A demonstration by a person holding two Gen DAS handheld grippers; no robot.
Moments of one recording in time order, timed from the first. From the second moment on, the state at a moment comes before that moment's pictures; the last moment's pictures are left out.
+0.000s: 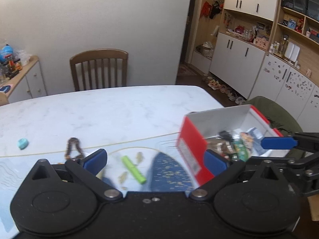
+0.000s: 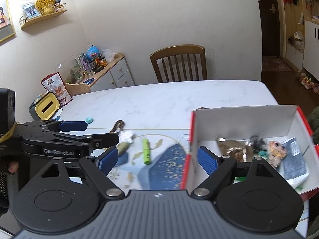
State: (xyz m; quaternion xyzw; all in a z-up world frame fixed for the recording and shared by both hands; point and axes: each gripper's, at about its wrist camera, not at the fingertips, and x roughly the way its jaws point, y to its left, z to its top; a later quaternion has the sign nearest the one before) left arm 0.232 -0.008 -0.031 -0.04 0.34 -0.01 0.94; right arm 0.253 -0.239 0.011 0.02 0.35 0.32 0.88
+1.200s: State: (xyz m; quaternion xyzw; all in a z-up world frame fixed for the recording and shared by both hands) left arm 0.271 0.147 -0.147 -0.03 0.40 0.04 0.92; right arm 0.311 -0.077 -0.098 -0.09 0.45 0.27 0.84
